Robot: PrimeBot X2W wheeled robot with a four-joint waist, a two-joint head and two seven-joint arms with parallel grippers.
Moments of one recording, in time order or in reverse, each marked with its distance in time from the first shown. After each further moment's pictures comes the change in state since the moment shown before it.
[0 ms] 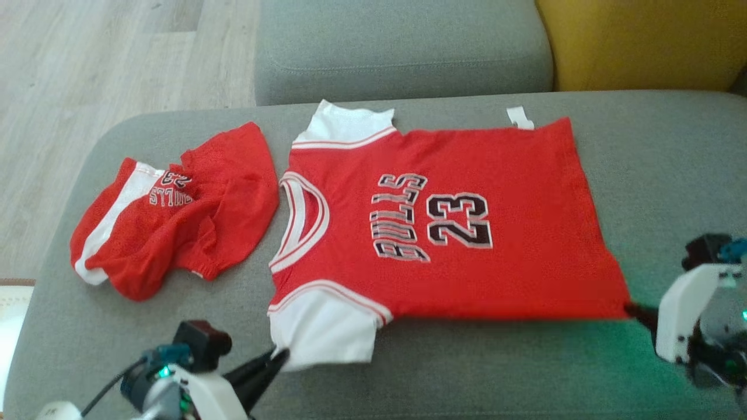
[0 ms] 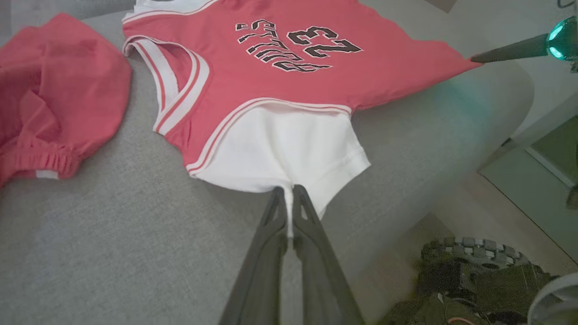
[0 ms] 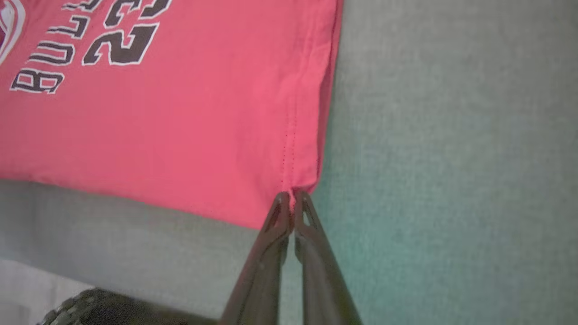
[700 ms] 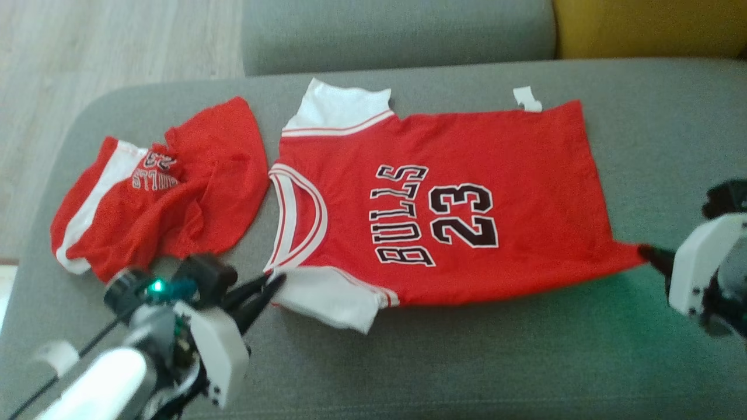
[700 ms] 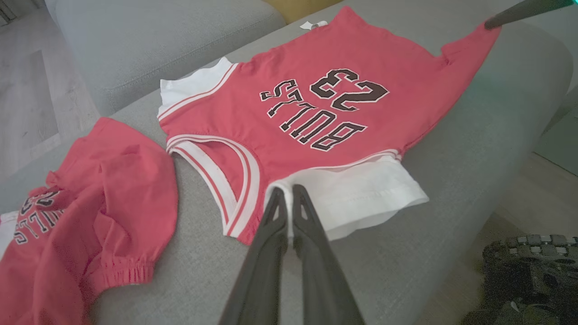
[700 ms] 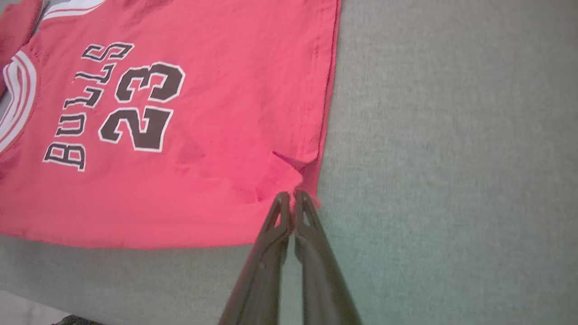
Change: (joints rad) left arm -0.170 0.063 -0.014 -0.116 0.114 0.023 0.081; right arm 0.013 0.028 -0.210 -0.198 -0.141 0.000 0.141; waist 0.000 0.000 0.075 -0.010
